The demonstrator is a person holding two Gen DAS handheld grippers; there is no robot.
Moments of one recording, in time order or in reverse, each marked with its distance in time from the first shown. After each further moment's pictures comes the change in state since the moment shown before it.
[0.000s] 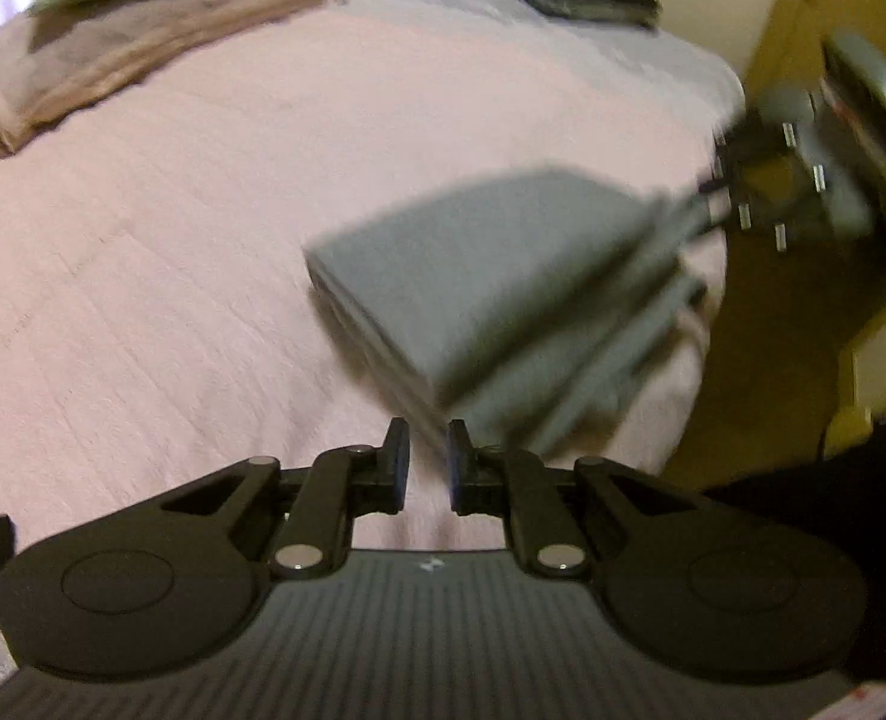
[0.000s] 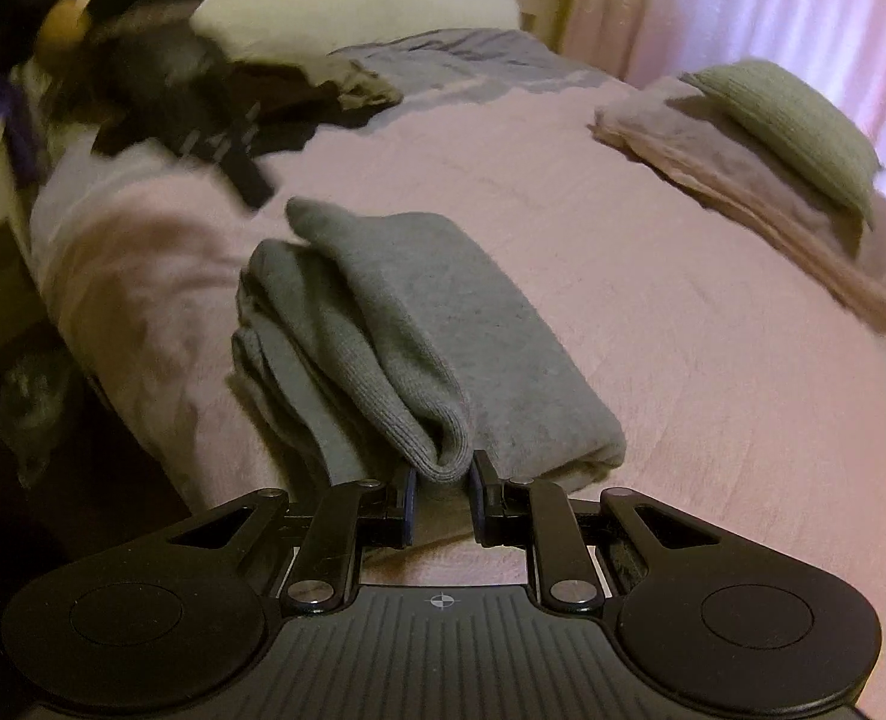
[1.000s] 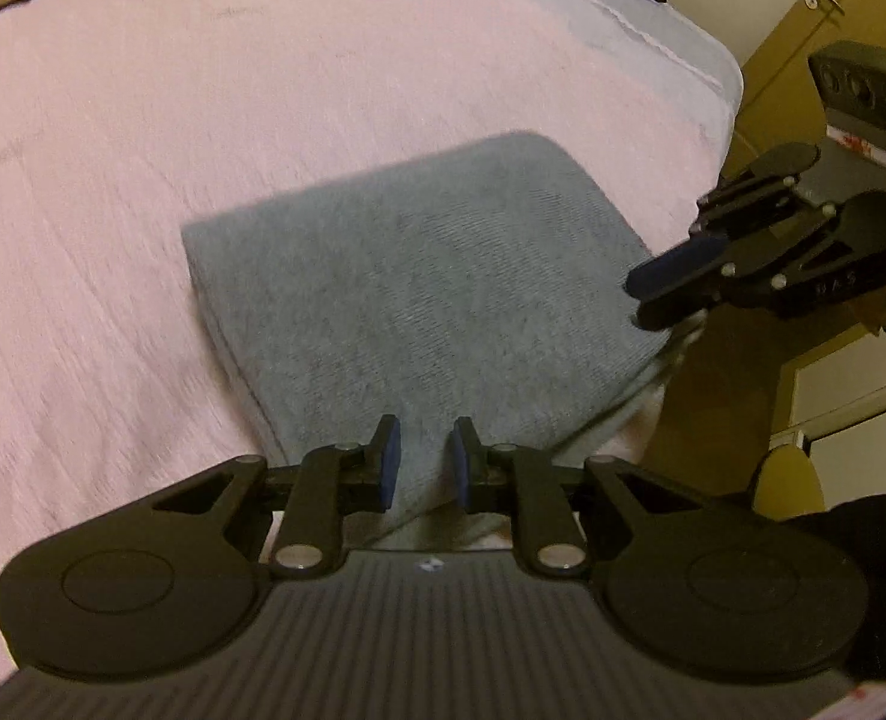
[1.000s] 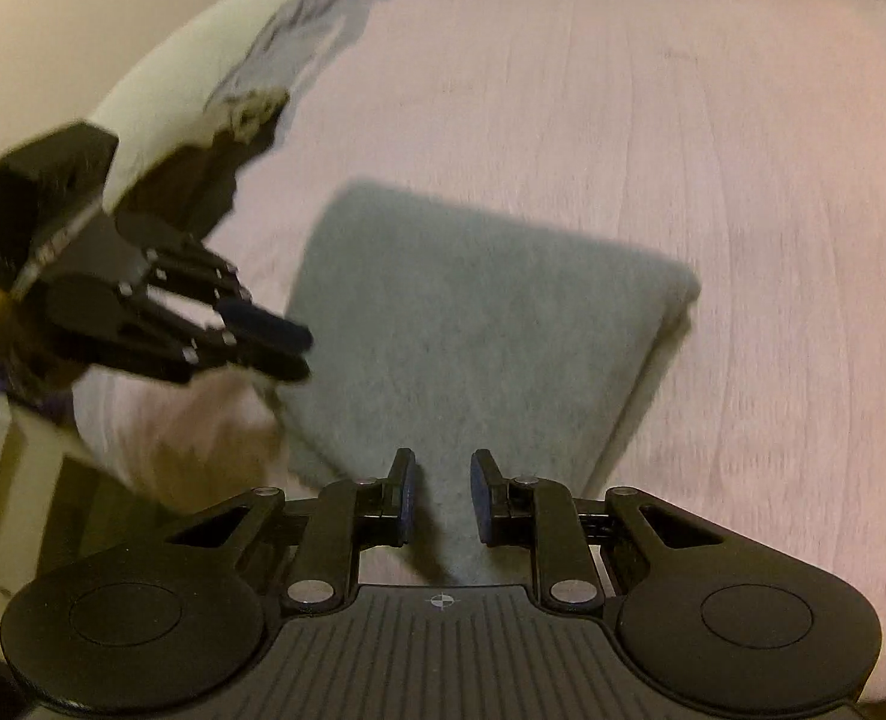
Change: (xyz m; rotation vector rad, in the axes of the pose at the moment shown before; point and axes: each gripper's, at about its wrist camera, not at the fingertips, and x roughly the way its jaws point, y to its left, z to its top) left arm 0.078 -0.021 0.024 -0.130 0.186 -0.148; right arm 0.046 -0.049 0.001 0.643 0.177 0.244
